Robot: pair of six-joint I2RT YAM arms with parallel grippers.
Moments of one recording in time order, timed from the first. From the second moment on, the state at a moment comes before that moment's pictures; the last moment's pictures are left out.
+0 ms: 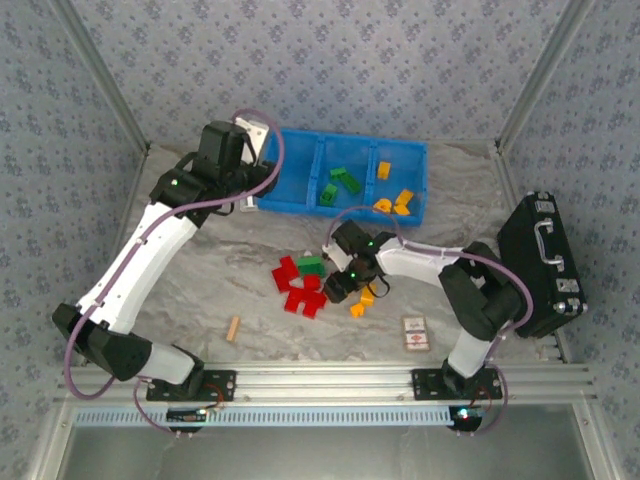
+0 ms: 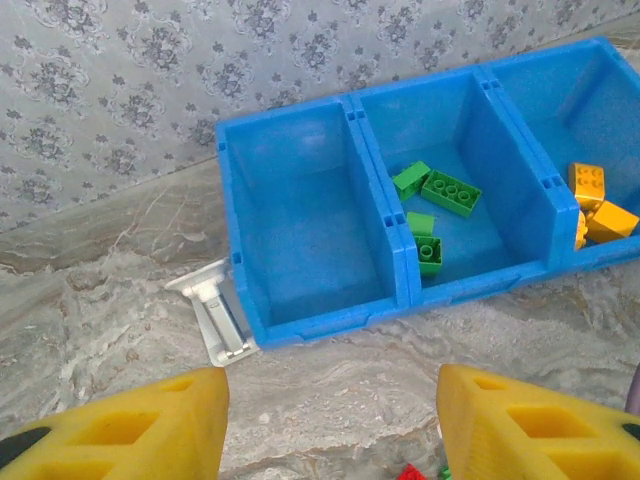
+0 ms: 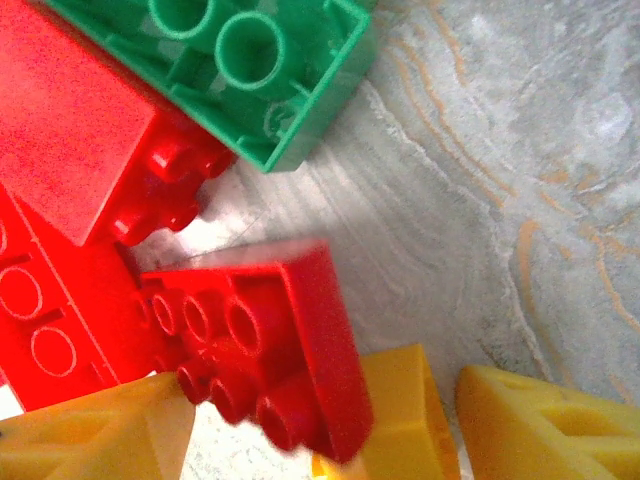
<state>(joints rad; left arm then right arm) -0.53 1.42 1.64 -0.82 -0.17 -0.05 0.73 1.71 0.99 -0.54 -0.20 0.04</state>
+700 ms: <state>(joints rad) -0.53 1.38 1.58 -0.79 -0.17 -0.05 0.75 1.68 0.95 -0.56 -0.15 0.07</state>
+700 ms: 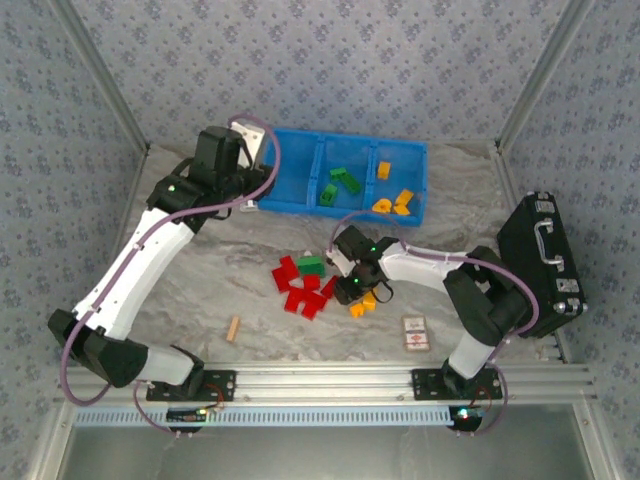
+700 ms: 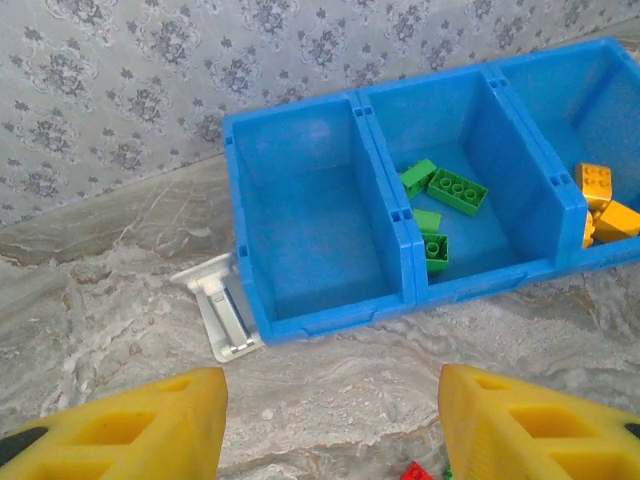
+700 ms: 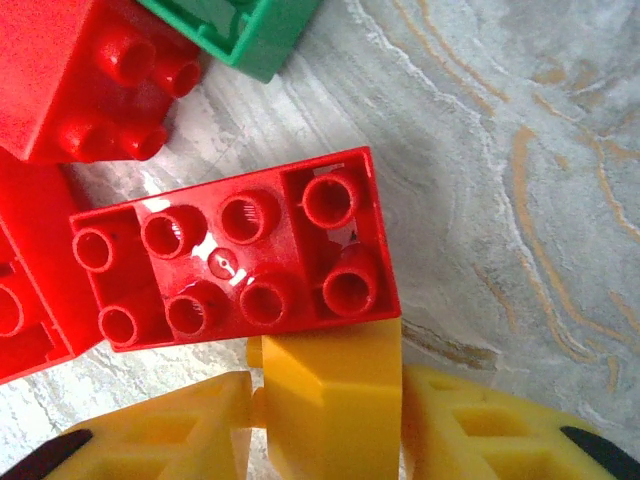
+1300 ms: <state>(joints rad) -0.49 1.06 1.19 -0.75 -0.10 0.04 0.59 1.57 1.18 -0.65 -0.12 0.07</state>
